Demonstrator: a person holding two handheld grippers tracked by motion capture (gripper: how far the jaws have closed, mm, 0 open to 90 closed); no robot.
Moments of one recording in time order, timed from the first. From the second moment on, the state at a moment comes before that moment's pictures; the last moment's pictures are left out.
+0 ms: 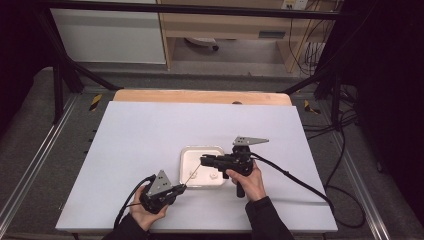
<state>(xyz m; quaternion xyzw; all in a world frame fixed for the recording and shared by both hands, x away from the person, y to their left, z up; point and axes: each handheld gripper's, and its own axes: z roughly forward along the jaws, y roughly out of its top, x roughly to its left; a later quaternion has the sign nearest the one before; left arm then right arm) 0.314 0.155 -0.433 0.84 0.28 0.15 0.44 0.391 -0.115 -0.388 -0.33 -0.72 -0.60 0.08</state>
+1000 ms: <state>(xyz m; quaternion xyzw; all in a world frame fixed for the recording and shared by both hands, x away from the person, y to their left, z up) 0.314 0.147 -0.430 0.83 0.28 0.16 0.45 0.377 -0.095 -0.415 -0.31 -0.75 -0.57 0.09</state>
